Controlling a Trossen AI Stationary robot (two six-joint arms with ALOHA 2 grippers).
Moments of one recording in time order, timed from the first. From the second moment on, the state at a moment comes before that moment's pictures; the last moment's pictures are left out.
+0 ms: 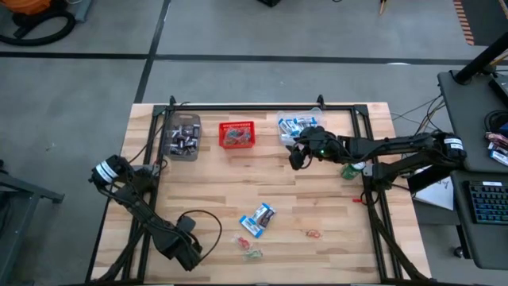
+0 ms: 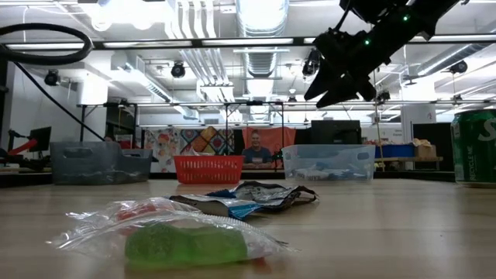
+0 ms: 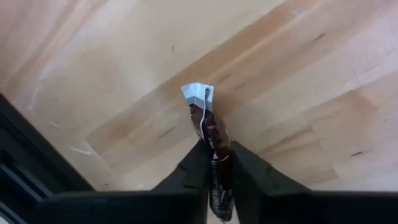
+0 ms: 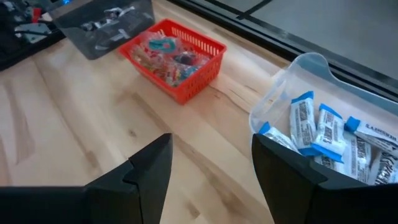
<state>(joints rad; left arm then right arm) -0.87 1.80 1.04 -0.94 0.16 -1.84 -0.13 1.23 0.72 -0.10 0.37 0.45</state>
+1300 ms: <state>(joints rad) -0.57 1.43 1.14 -0.66 -0.89 -0.53 0.24 1.35 0.78 -0.01 0.47 0.39</state>
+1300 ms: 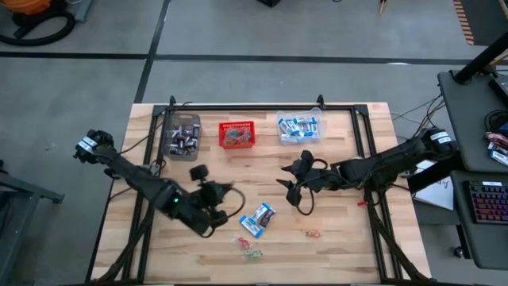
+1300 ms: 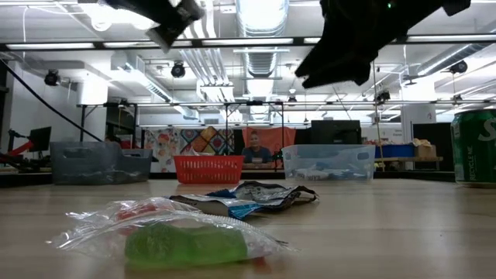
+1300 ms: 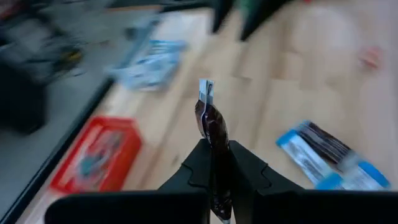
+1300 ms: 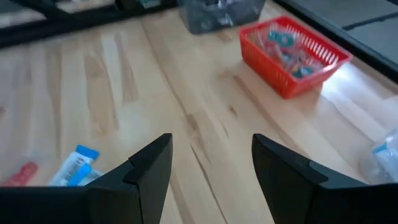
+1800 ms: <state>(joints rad) -0.36 1.42 1.09 -0.44 -0.53 -0.07 0.27 1.46 0.78 0.04 0.47 0.36</state>
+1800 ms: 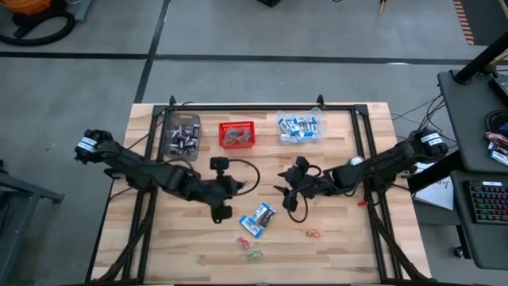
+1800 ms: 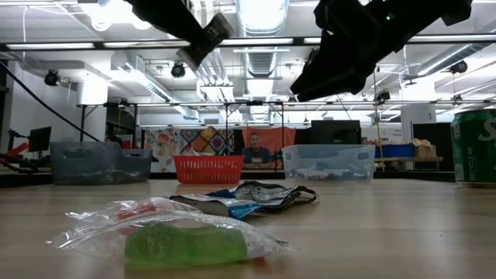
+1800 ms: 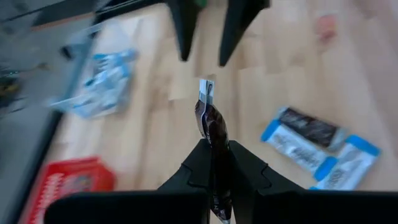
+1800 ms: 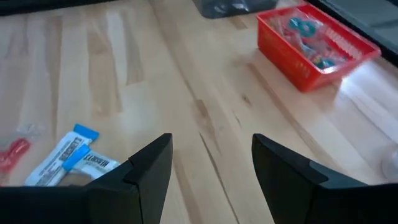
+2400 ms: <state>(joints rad) -0.25 1.39 1.00 -0.55 -0.50 -0.26 0.28 1.46 0.78 0.04 0.47 0.30</state>
